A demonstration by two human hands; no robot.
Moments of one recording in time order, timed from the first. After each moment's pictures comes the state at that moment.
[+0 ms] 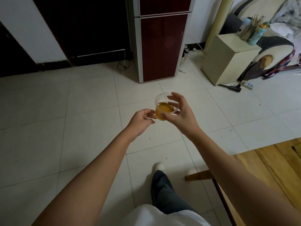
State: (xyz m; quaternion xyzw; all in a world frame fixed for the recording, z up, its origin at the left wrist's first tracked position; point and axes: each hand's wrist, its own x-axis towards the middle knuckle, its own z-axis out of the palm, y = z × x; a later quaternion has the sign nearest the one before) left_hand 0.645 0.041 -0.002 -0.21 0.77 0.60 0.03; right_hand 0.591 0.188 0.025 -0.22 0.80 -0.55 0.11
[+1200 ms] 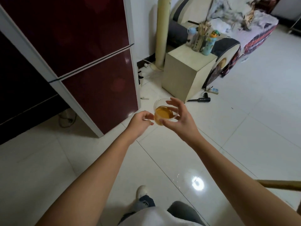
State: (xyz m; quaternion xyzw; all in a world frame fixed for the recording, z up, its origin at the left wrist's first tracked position) left_hand 0.006 -0.051 -0.008 -0.05 0.79 0.59 0.15; right_hand 0.037 0.106 0.026 -0.04 0.82 -0.57 0.00
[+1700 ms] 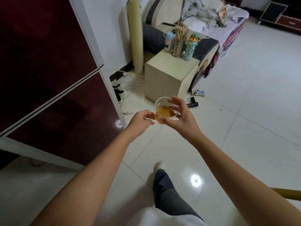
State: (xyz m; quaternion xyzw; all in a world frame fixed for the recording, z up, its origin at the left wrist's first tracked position) left_hand -0.228 0.016 -0.025 0.04 0.80 0.56 0.23; right_hand -0.169 0.169 0.008 0.03 0.83 -0.55 -0.06
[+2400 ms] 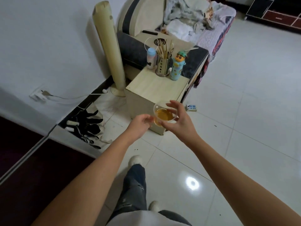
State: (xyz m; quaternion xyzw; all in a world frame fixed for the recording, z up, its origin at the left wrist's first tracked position) left_hand -0.538 0.173 -0.027 0.06 0.81 0.51 0.29; right_hand -0.472 0.319 -0.012 0.10 0.82 -0.56 -0.06
